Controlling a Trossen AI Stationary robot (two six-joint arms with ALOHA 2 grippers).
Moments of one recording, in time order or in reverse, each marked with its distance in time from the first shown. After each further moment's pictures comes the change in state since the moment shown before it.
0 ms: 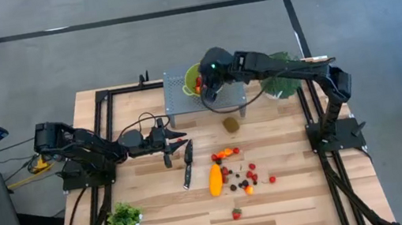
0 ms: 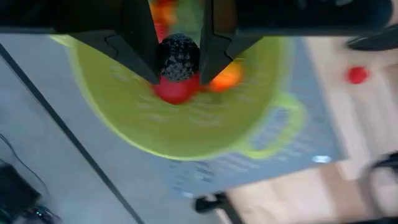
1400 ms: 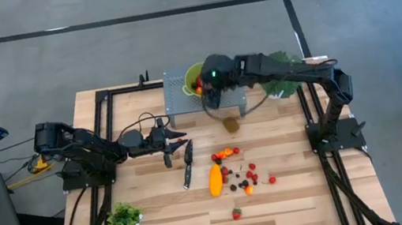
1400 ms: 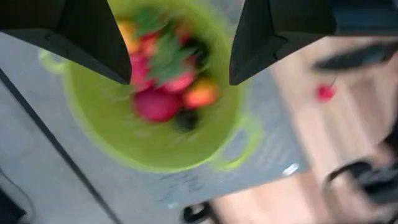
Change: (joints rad) left arm 0.000 0.000 0.000 0.000 -0.003 0.000; right arm 0.089 -0.010 0.099 -0.196 0.022 0.070
